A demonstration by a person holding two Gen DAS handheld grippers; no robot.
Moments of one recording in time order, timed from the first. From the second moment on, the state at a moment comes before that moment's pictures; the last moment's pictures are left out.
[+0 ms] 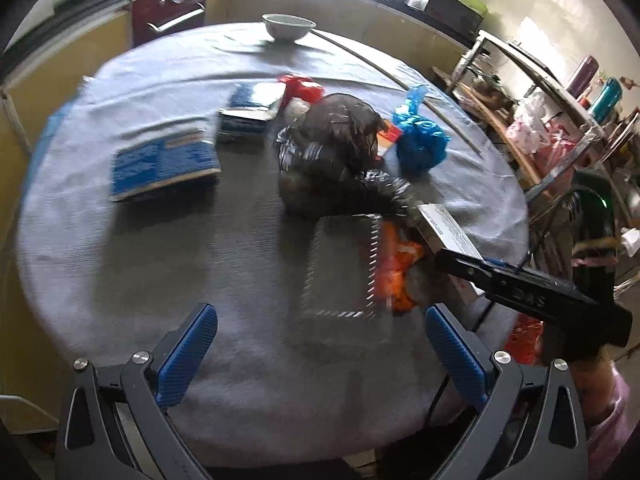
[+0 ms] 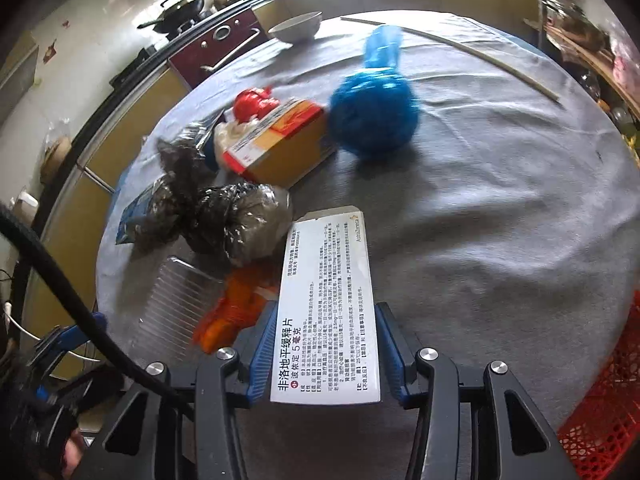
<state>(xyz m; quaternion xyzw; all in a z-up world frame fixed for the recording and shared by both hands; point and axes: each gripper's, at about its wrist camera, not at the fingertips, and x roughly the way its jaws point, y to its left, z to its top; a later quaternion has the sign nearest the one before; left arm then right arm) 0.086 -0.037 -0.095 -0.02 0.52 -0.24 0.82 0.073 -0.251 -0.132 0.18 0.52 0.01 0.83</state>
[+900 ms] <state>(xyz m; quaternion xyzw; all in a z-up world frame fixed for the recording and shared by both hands) 0.049 -0.170 -0.060 0.09 0.47 -0.38 0.79 -0.079 -0.403 -0.113 0.32 0.37 -0.03 0.87</state>
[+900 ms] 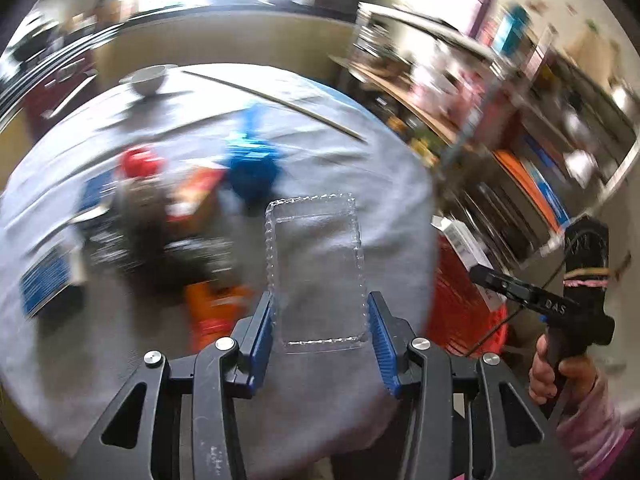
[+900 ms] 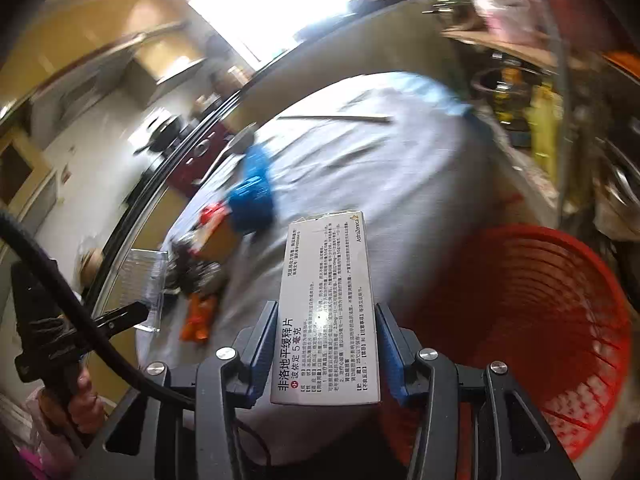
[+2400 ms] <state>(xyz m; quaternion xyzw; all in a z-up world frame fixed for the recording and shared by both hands) 0.103 0.000 -0.083 0.05 0.48 -0.16 0.86 0.002 -0.332 -0.119 0.31 0.43 0.05 0.85</state>
